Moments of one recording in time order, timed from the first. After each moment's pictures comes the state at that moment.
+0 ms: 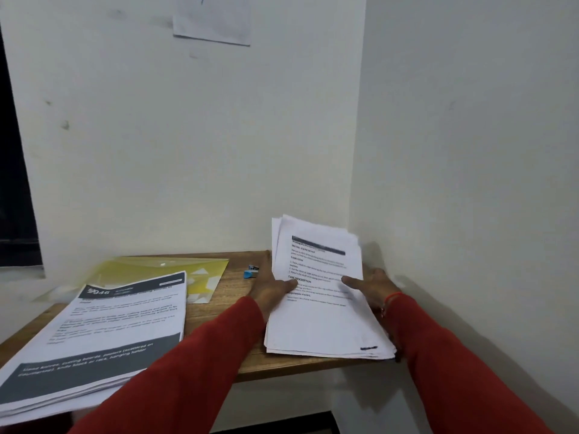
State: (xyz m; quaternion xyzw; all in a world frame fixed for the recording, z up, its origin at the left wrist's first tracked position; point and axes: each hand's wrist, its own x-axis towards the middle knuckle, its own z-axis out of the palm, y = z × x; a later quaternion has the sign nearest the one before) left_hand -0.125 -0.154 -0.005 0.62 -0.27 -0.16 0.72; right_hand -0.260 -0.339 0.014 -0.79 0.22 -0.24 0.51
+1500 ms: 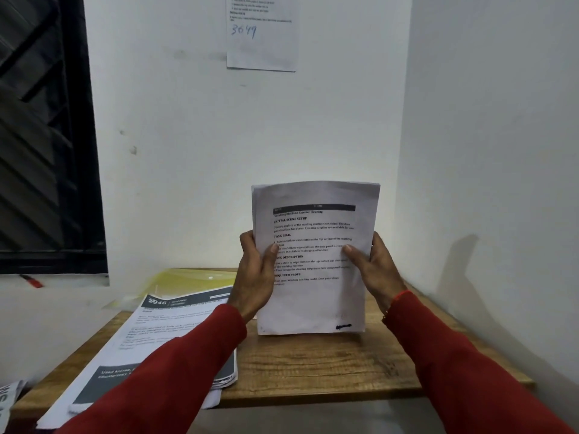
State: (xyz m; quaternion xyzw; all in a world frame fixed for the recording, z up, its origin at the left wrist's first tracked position) left_hand -0.112 -0.041 0.056 0.64 -0.38 0.18 0.65; right_hand -0.207 -0.248 0.066 -0.70 -0.03 -0.38 0.60
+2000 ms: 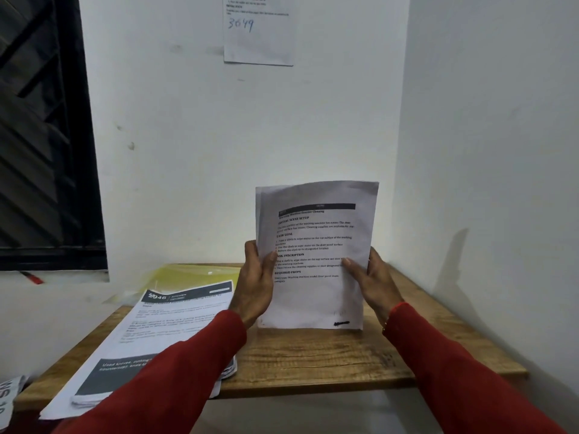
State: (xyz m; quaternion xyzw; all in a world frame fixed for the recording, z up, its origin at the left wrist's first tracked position) left_hand -0.115 -0.042 0.034 0.65 -0.36 0.14 0.65; right_hand -0.215 -0.249 0.037 -0.70 0.00 -0.35 0.63
